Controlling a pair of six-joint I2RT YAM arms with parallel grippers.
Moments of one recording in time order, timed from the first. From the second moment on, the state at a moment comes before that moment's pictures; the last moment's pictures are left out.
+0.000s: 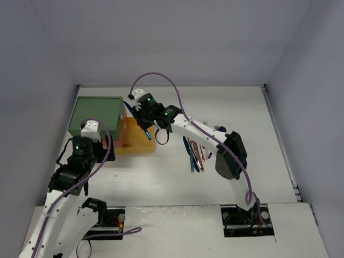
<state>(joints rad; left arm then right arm) -0.25 0.64 0.81 -0.75 -0.21 -0.17 0.90 2.10 1.92 -0.48 0.05 0.16</state>
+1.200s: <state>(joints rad) -0.25 0.65 0.81 -0.75 -0.21 -0.17 0.89 2.21 1.72 -0.34 0.02 0.09</state>
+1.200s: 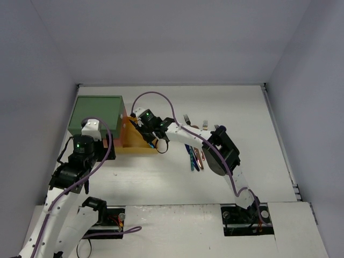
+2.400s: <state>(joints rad) -0.25 0.66 0.81 -0.75 -0.20 -0.17 0.57 1.42 0.89 -0.41 0.21 0.36</state>
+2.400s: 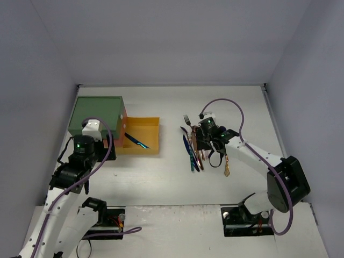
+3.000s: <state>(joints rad) -0.25 0.66 0.81 -0.75 -0.19 -0.17 0.57 1.59 0.88 -0.38 0.14 0.39</state>
